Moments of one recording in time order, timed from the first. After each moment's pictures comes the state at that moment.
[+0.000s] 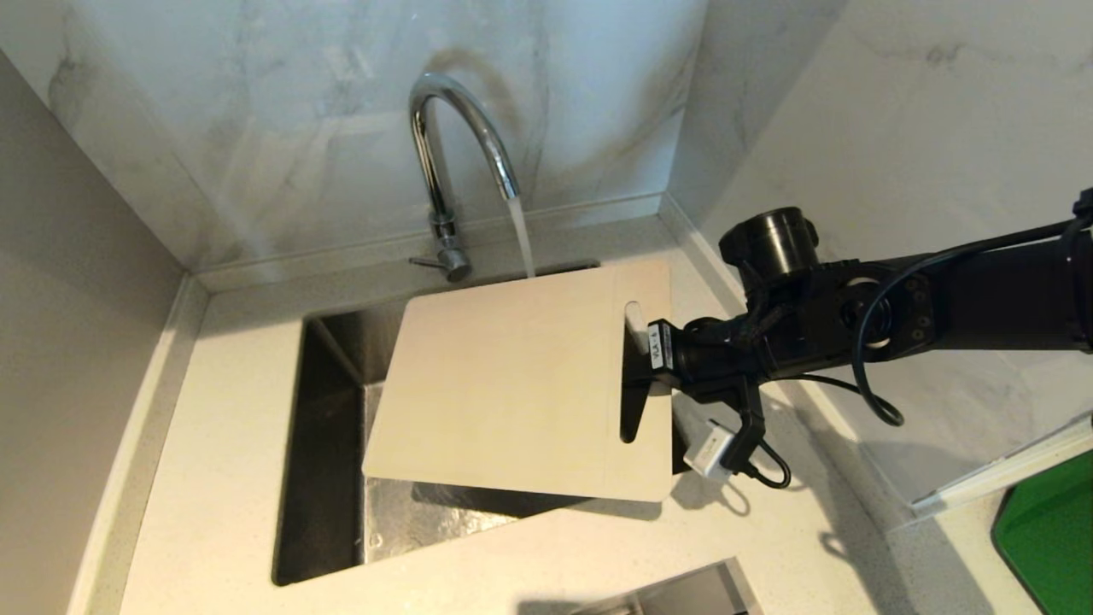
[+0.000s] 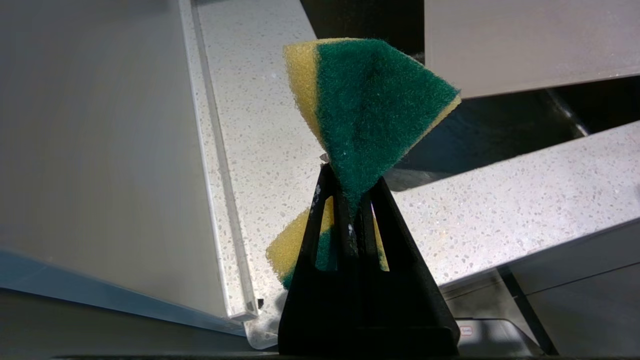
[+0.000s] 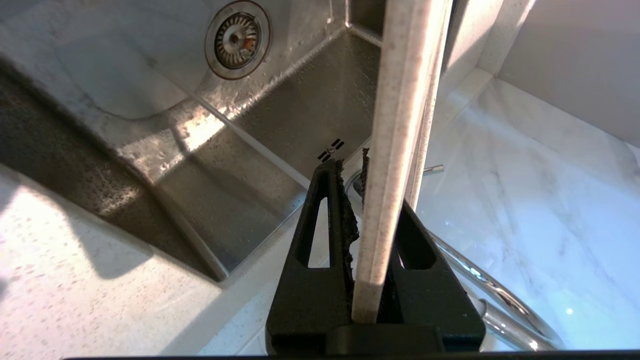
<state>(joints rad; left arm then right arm) 0.00 0.00 0.00 -0.01 0.00 0.00 0.30 1.90 -1.42 0.20 0.62 -2.74</state>
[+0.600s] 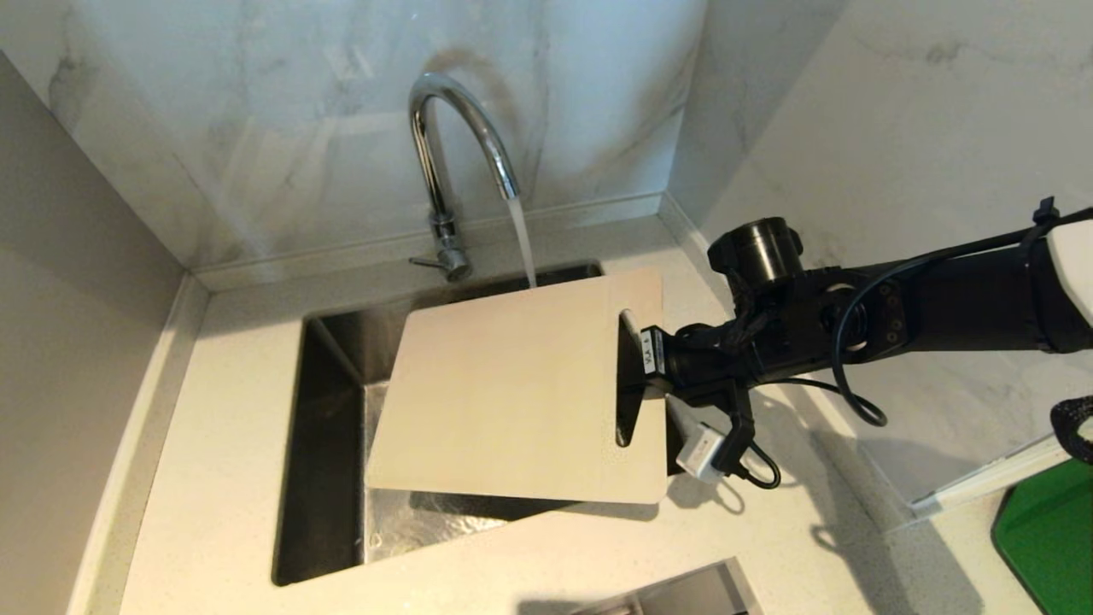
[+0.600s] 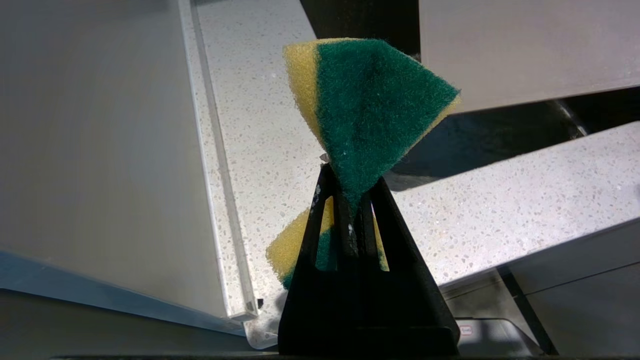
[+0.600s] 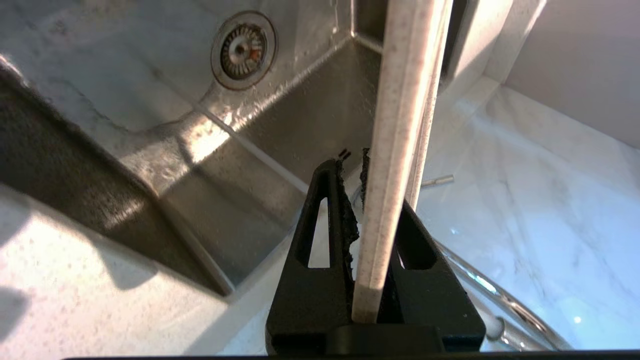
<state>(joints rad) 0.00 0.00 0.00 -0.01 0.00 0.00 0.30 1.94 -1.44 0.21 0.62 -2.74</state>
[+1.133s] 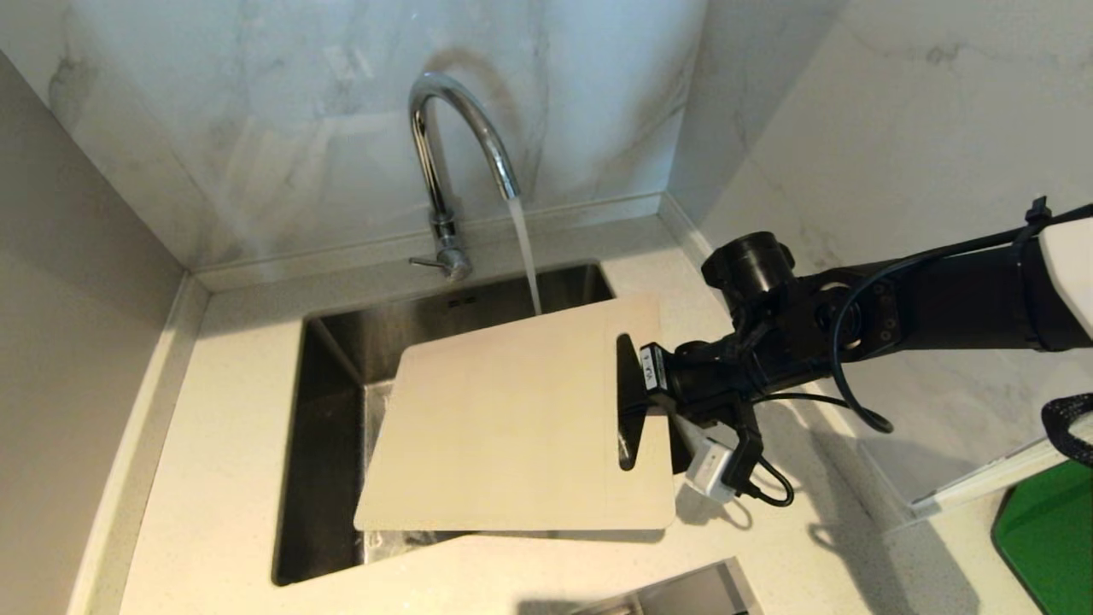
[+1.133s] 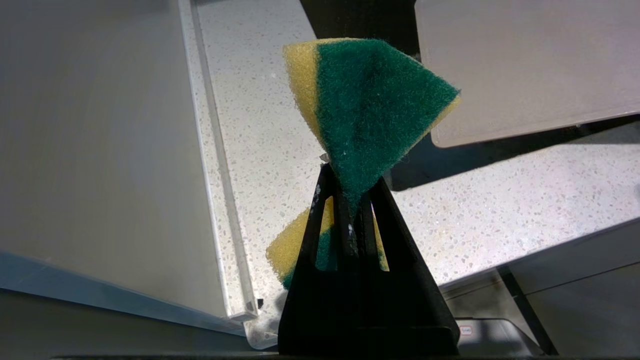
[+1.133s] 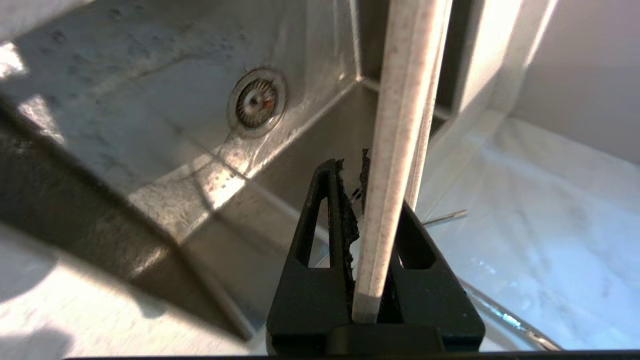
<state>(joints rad) 0.00 0.00 0.00 -0.01 0.00 0.00 0.31 1.95 -1.46 0.34 0.66 -2.74</state>
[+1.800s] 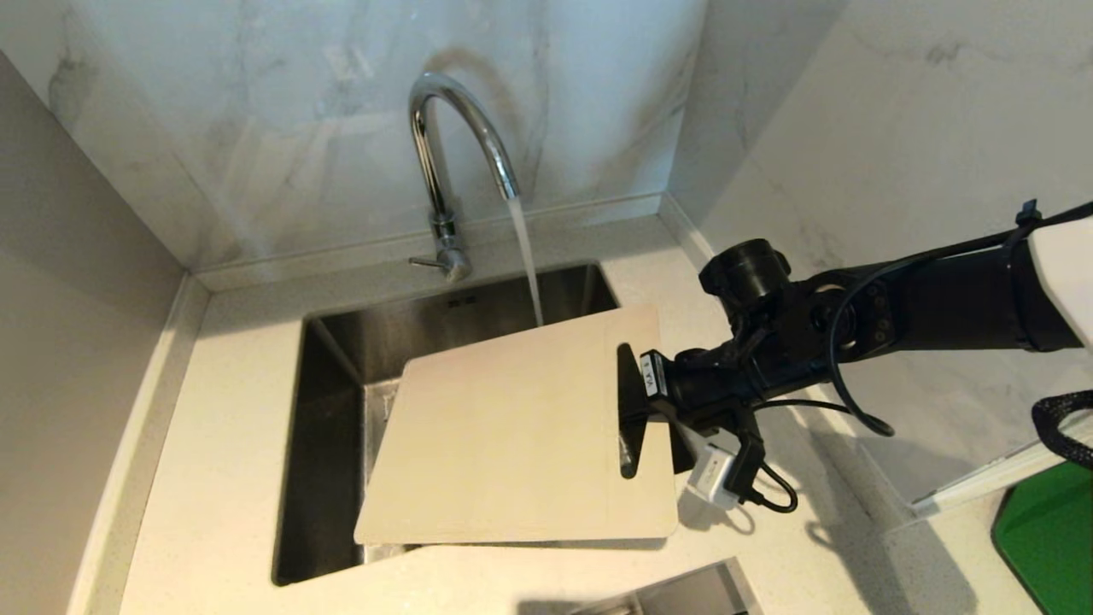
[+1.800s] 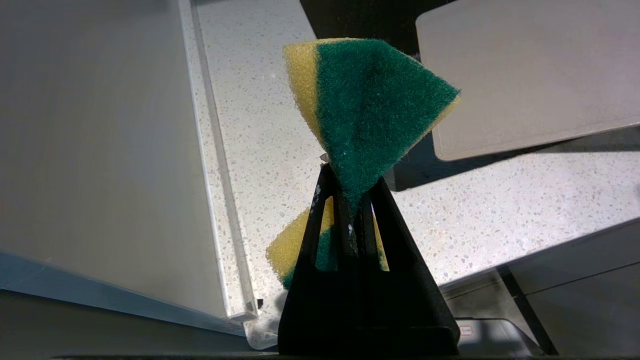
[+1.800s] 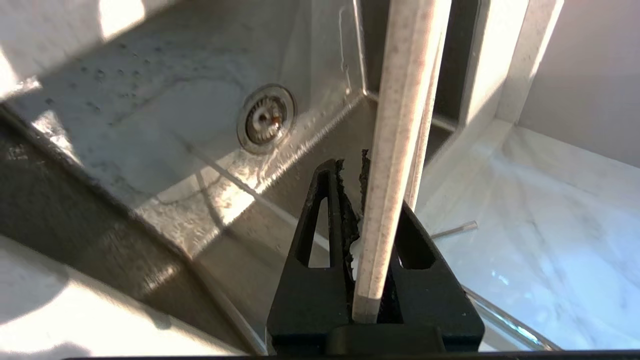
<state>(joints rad) 0.00 0.00 0.00 -0.01 0.00 0.00 0.31 1.96 -1.46 0.38 0.67 -2.74</state>
